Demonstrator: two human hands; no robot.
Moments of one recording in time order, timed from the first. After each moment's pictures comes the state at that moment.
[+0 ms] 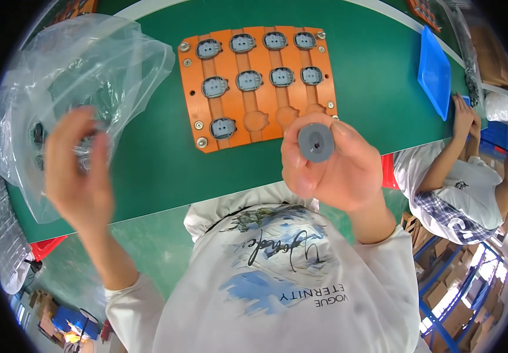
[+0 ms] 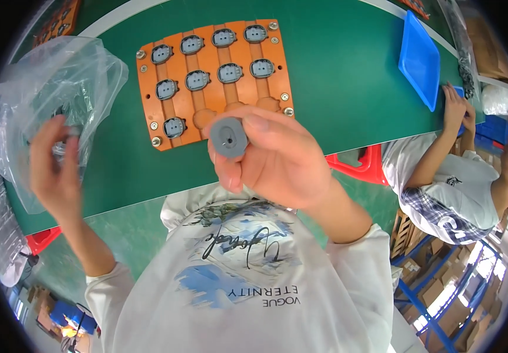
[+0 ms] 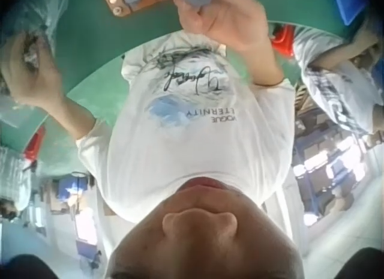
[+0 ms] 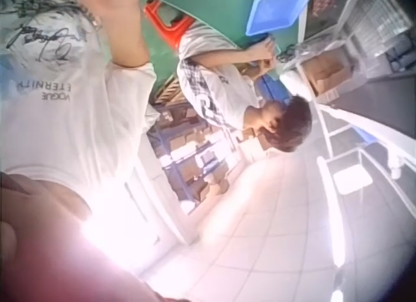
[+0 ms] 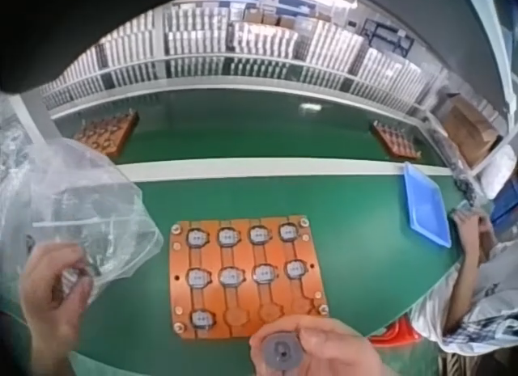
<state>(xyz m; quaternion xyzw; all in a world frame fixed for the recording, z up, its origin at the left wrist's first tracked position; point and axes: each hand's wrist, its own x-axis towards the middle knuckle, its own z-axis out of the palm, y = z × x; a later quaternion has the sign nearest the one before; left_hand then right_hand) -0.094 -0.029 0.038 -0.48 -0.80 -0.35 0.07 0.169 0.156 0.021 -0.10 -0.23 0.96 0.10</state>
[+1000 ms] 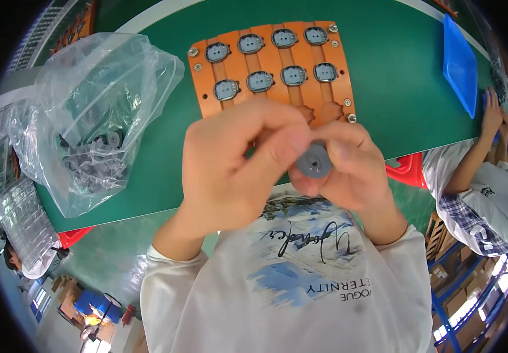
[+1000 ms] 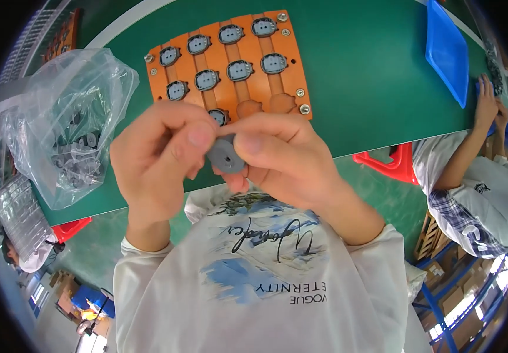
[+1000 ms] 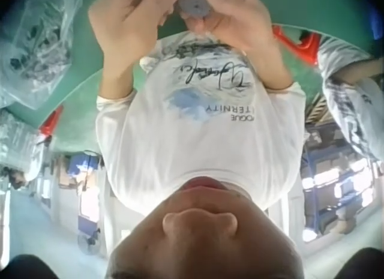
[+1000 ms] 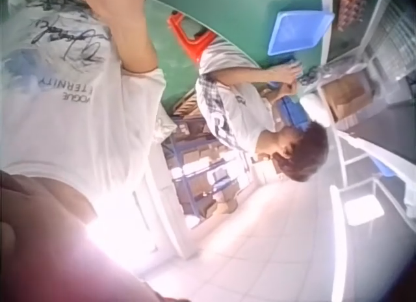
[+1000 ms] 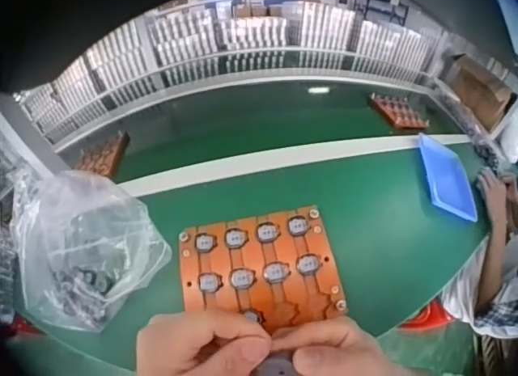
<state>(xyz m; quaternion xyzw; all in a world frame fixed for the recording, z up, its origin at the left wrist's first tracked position) 0.011 0.053 0.066 -0.38 -0.60 -0.57 -0.40 0.171 0.149 0.018 -0.10 -0.22 0.96 0.14</state>
